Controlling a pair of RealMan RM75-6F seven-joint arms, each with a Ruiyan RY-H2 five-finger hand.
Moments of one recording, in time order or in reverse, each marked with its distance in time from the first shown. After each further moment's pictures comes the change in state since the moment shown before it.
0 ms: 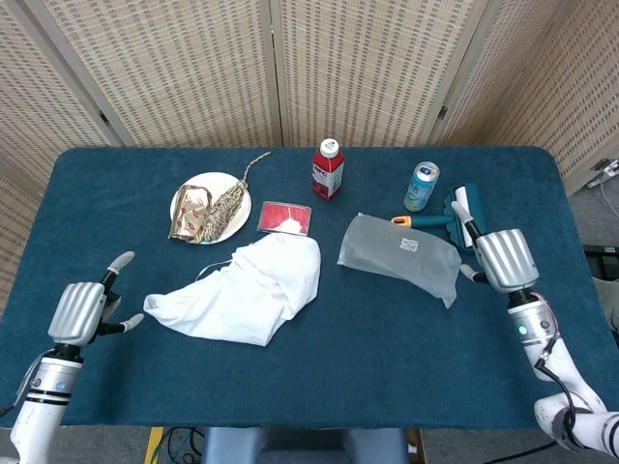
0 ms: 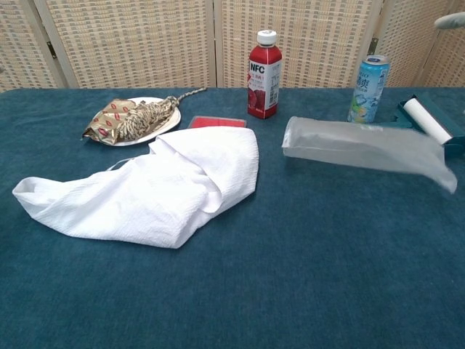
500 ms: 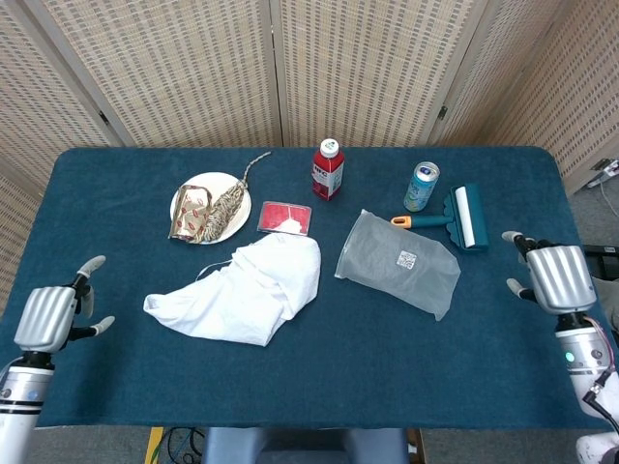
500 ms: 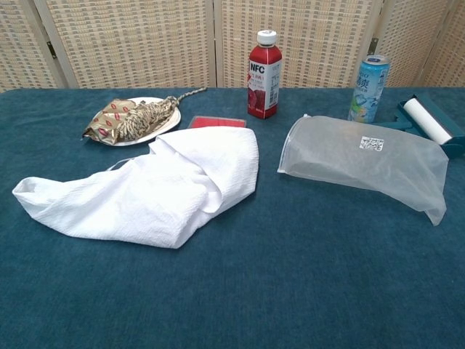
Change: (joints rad) left arm 0.051 0.075 0.015 0.010 0.012 0.054 0.040; right arm -0.142 0.194 -0.024 -0.226 0.053 0.096 -0.142
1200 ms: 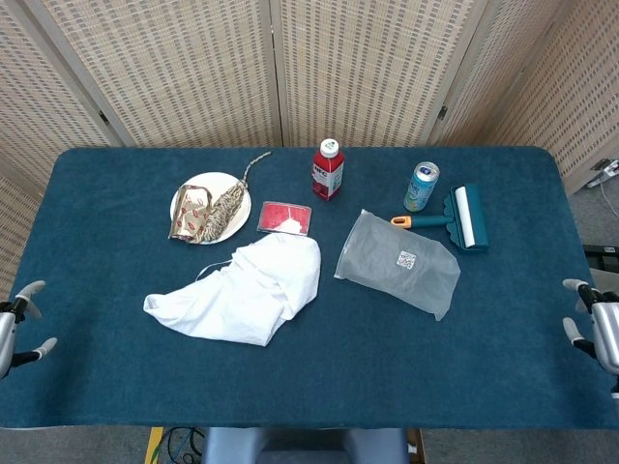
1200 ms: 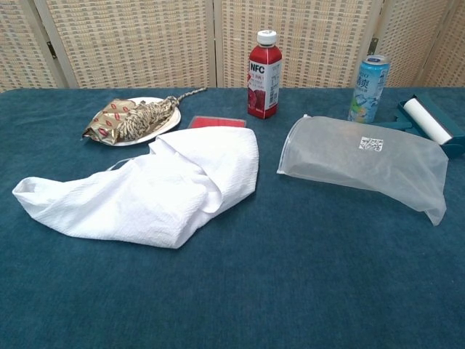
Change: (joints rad) left arm 0.130 0.069 0.048 0.068 -0.010 0.086 -0.001; right arm -0.227 0.051 -0.084 -0.025 -0.015 0.151 0.089
